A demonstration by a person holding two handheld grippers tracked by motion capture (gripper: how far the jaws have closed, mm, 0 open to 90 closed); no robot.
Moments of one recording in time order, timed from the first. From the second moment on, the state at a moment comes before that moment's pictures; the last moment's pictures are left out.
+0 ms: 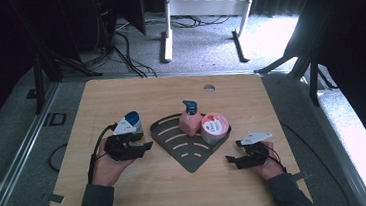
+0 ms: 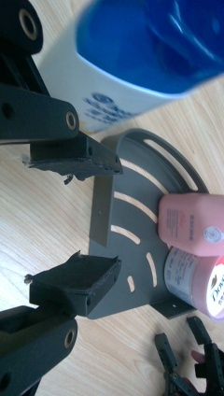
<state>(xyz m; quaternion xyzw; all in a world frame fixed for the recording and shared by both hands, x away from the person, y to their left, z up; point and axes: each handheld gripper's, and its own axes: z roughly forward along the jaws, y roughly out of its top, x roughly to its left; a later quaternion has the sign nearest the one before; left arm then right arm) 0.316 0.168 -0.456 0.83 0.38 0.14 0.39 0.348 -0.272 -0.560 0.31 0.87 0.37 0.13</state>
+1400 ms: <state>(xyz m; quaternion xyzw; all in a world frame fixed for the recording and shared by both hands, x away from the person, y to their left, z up) 0.322 0.215 -0.434 0.82 0.42 0.15 0.36 0.348 -0.272 -0.560 0.31 0.87 0.37 0.13</state>
